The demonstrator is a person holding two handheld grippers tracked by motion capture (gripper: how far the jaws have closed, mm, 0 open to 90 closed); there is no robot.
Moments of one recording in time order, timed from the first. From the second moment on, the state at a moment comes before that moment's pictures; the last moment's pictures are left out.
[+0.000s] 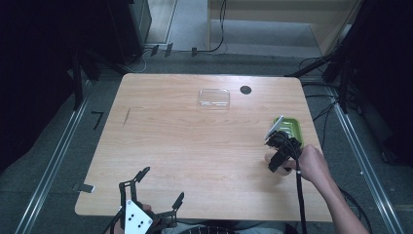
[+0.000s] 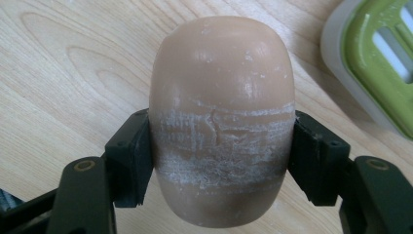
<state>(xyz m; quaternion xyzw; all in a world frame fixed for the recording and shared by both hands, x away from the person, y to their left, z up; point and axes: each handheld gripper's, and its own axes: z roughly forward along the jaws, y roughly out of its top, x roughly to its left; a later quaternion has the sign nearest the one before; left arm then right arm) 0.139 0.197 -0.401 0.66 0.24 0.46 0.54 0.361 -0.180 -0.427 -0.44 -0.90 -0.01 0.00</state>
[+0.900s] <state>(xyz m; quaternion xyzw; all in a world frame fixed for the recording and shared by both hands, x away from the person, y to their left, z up) 0.139 0.197 -0.401 0.66 0.24 0.46 0.54 0.368 -0.217 -0.415 -0.48 -0.88 -0.02 0.00</state>
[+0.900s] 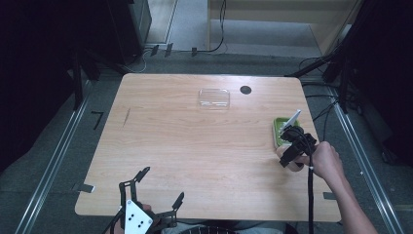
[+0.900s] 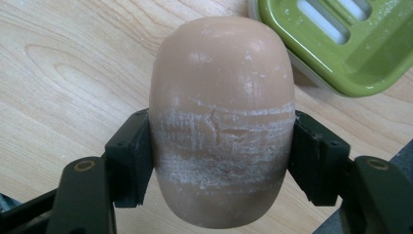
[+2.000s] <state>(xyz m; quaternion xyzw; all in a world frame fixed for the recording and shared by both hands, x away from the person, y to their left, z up) 0.139 0.196 -0.401 0.66 0.24 0.46 0.54 0.384 -0.241 -0.410 -0.53 -0.85 -0.03 -0.01</state>
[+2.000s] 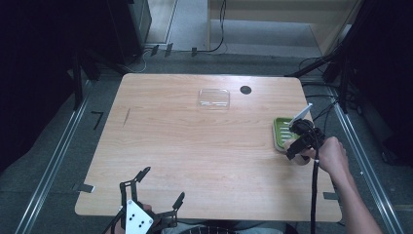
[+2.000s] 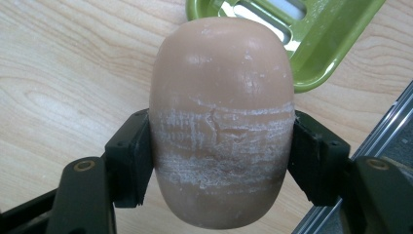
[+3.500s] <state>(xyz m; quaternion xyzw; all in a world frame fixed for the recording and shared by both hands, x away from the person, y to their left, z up) 0.139 0.197 -0.401 0.66 0.24 0.46 0.54 0.421 -0.232 -0.398 -0.57 -0.82 -0.07 -0.04</state>
